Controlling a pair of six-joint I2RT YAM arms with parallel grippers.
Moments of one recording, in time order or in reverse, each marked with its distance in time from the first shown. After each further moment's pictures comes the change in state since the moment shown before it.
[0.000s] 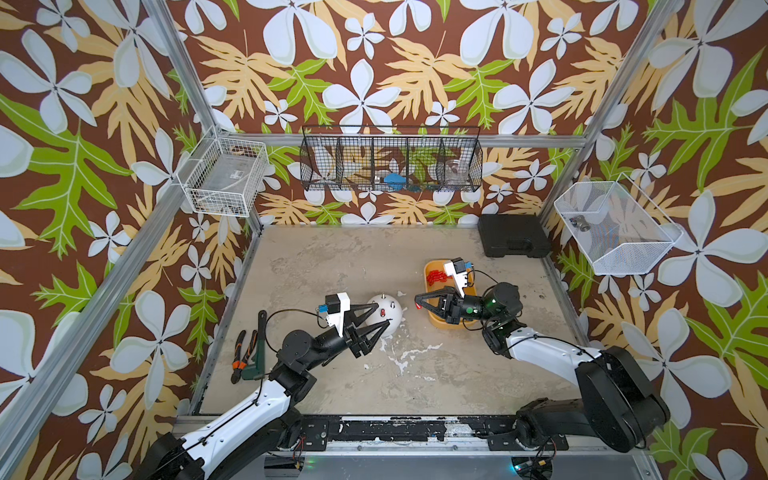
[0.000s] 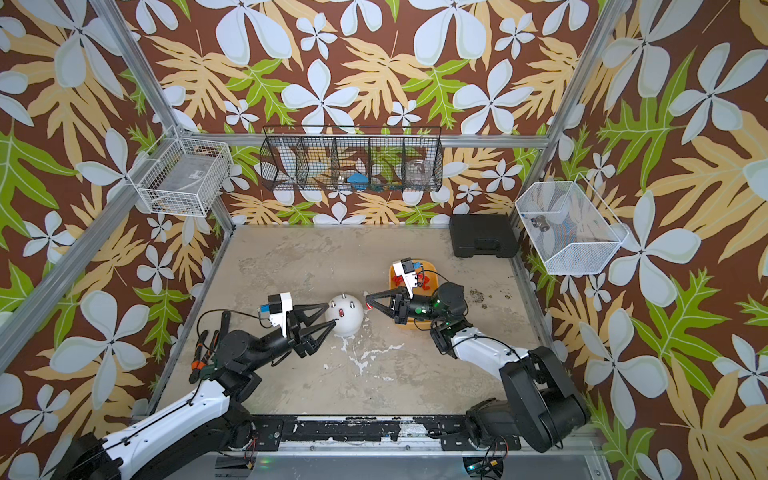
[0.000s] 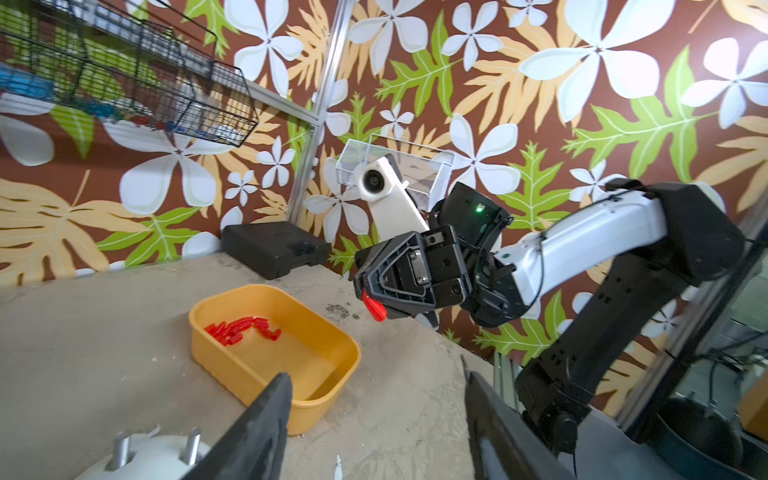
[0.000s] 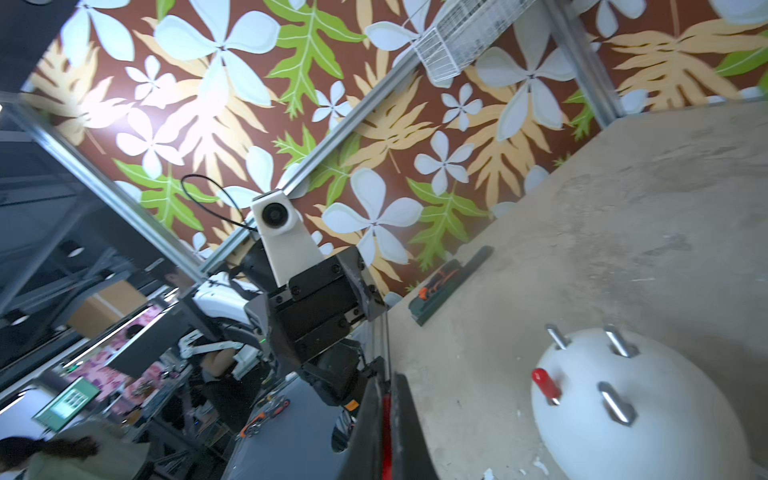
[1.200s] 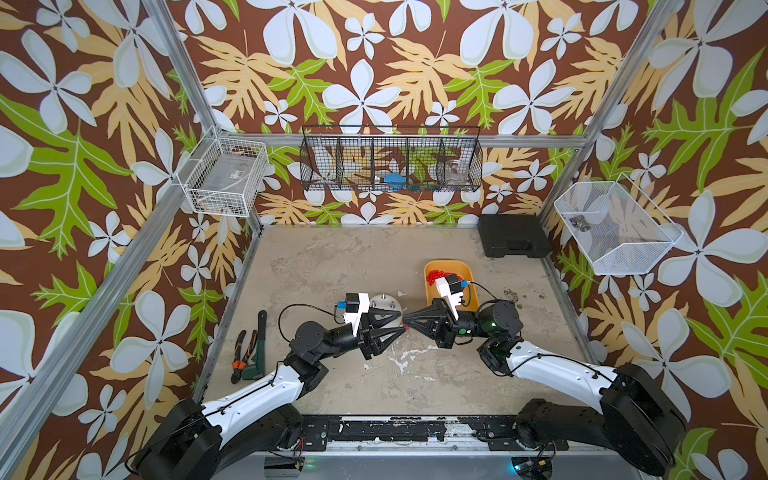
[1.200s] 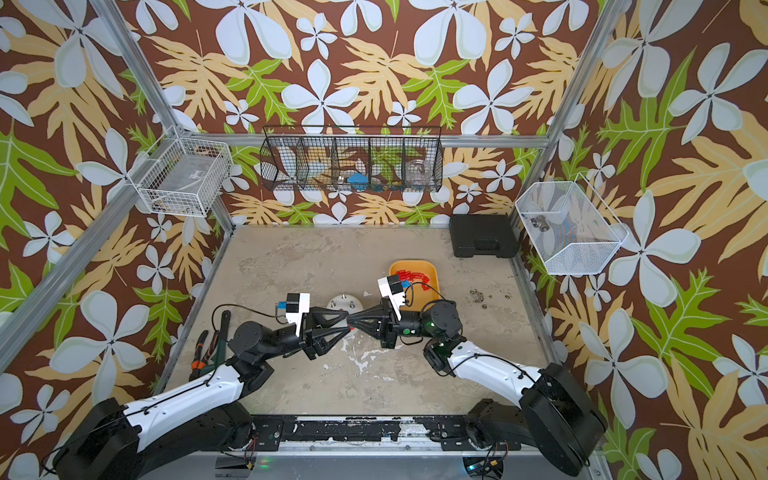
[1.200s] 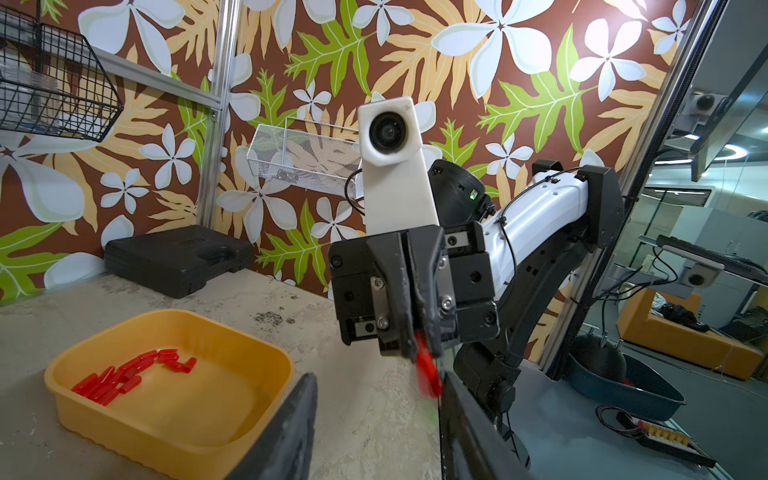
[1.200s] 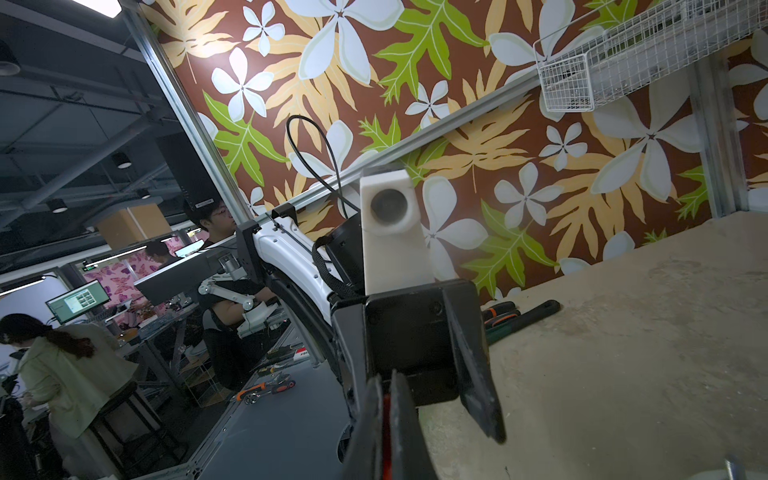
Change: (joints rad) left arm -0.077 0.196 0.095 0.137 0.137 0.011; right arm 0.244 -0.155 -0.021 -0.026 0.151 -0.216
